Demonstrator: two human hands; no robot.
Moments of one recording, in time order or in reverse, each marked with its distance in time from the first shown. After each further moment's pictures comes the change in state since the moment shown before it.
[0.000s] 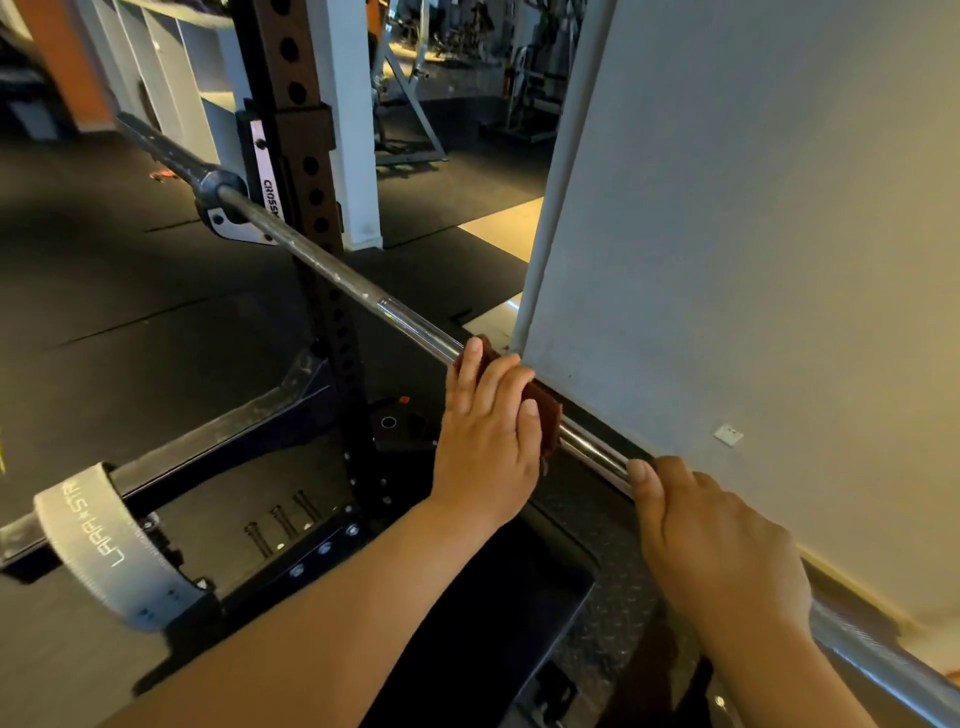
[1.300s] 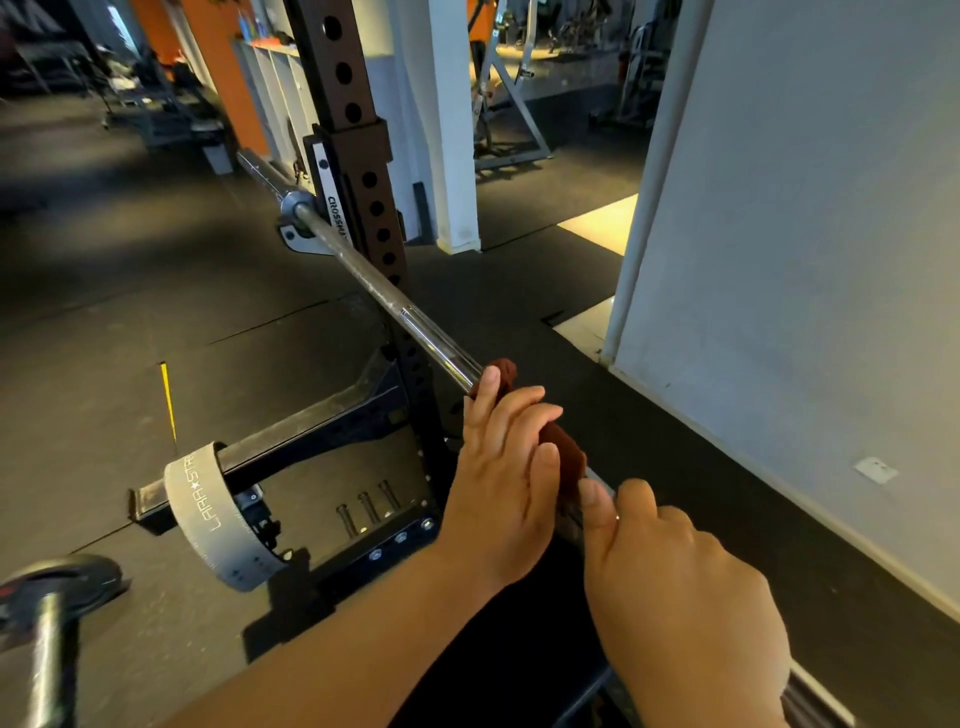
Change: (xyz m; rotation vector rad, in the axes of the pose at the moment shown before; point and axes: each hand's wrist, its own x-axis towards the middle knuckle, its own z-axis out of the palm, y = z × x) left_hand -0.014 0.030 0.017 -0.051 0.053 -0.089; right_hand 0.028 -0.013 -0.001 0.208 -0.187 -0.176
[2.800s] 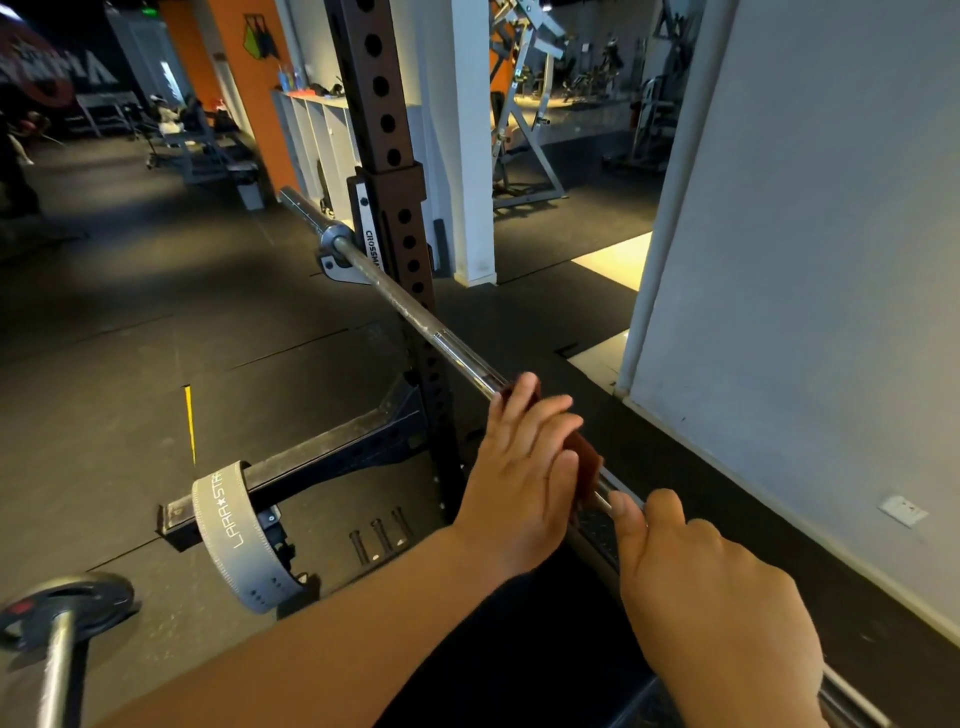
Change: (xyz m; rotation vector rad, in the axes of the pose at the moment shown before) left_hand 0.012 -0.019 -0.011 0.140 -0.034 0.188; right_hand -0.005 0.002 0.001 -0.039 0.047 -0.087
